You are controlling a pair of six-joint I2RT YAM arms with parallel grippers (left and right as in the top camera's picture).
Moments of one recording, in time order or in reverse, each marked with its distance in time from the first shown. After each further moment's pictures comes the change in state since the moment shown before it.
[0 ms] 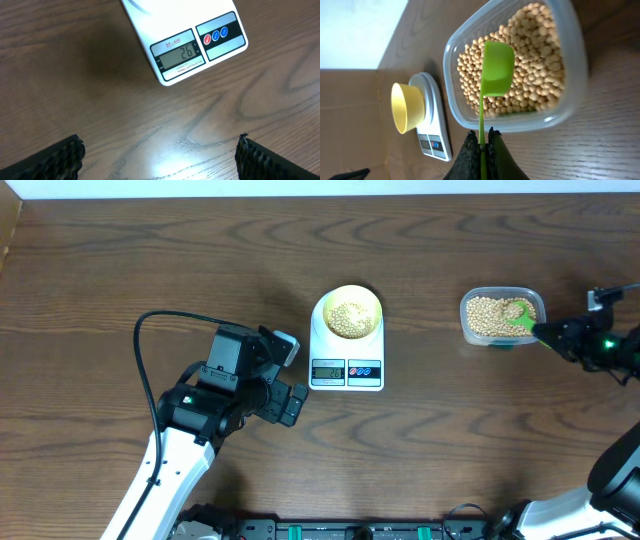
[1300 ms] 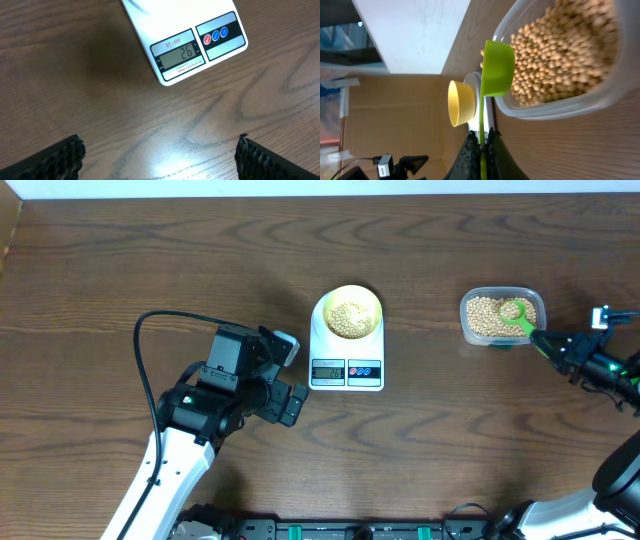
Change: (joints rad) left arm 0.000 0.000 0.000 0.000 0.000 0.000; right arm -0.064 0.000 -0.153 0.103 -0.329 0.036
